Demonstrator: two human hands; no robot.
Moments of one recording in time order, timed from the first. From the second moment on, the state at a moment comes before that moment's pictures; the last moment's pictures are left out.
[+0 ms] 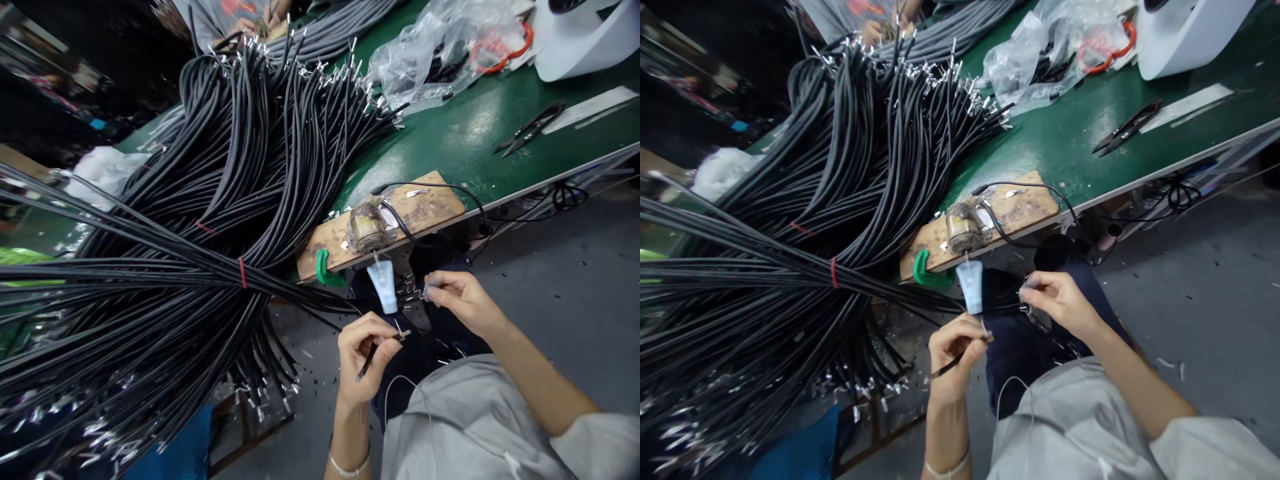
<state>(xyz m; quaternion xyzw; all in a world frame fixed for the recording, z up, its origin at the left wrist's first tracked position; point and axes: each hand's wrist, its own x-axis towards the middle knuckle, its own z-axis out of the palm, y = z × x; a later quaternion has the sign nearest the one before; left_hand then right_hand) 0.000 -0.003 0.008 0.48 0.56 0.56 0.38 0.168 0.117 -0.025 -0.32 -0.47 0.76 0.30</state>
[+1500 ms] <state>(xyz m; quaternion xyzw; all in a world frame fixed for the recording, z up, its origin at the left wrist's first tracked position) 0.005 0.001 0.004 0.42 0.57 0.54 0.46 0.160 0.118 -0.024 -0.32 -0.52 0.70 0.36</state>
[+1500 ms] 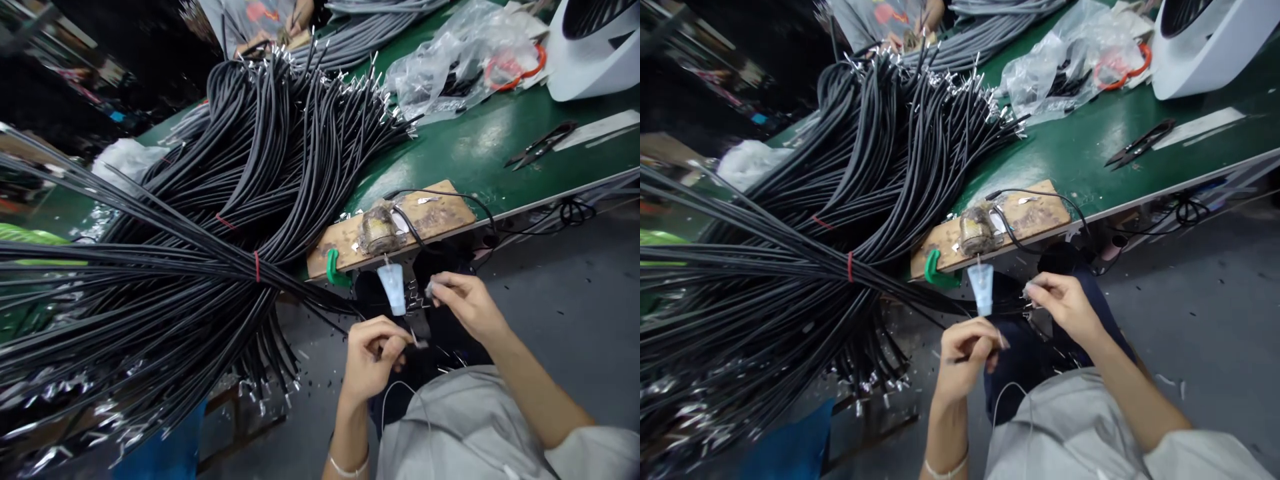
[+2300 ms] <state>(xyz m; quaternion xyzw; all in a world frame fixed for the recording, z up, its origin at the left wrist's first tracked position) 0.033 -0.004 0.002 0.32 0.67 0.55 0.37 0.123 0.068 -0.017 -0.26 -0.56 0.62 0.49</state>
